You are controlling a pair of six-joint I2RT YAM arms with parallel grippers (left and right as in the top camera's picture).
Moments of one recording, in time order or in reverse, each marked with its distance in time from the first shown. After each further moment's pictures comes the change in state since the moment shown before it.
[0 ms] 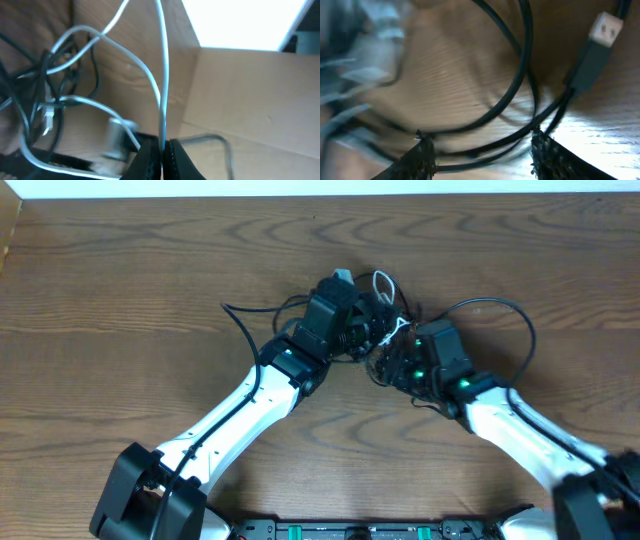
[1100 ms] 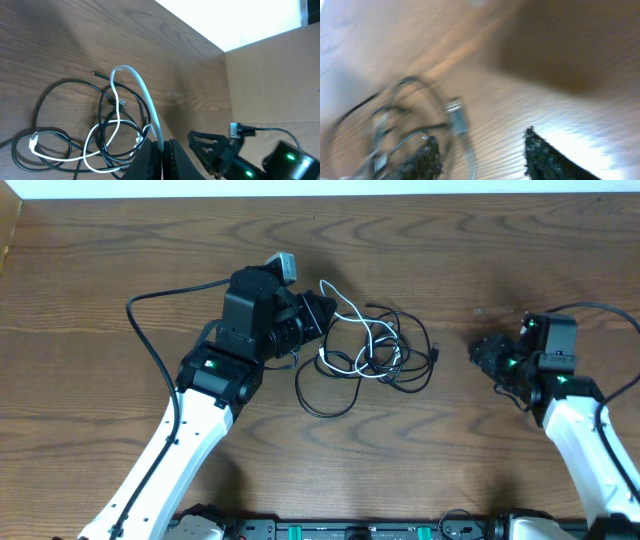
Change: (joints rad) left arm 0.229 -0.278 0.000 -0.358 0.040 0.564; right arm -0.513 -0.222 -0.002 -0.180 -0.085 -0.243
